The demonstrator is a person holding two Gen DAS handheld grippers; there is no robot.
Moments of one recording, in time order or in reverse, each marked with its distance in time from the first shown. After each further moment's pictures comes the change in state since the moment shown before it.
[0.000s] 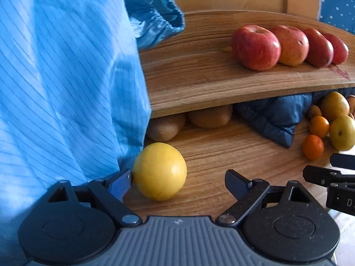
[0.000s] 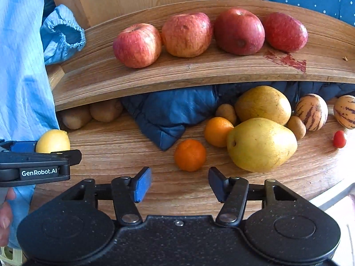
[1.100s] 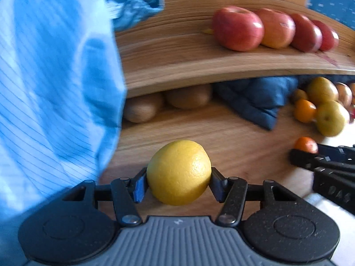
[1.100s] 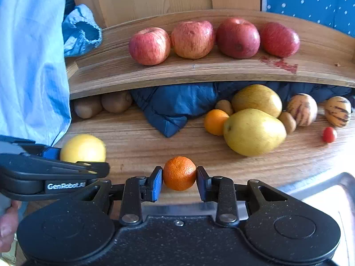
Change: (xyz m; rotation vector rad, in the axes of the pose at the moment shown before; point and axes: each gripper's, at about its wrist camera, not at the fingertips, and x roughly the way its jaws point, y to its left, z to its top) left arm -0.003 -0.012 -0.012 0.024 0.068 -0.095; right arm -0.037 -0.003 -0.028 -0.054 -0.053 0.001
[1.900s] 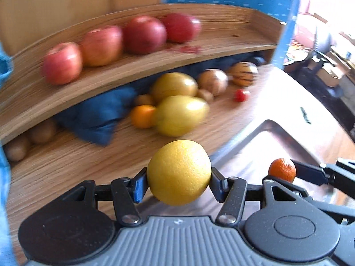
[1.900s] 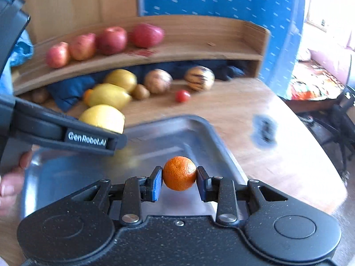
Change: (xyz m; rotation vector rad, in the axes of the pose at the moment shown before) left arm -0.028 -0.158 -0.005 0.244 -0.064 -0.324; right arm -0.100 -0.126 -0.087 0.108 -0.020 -0.321
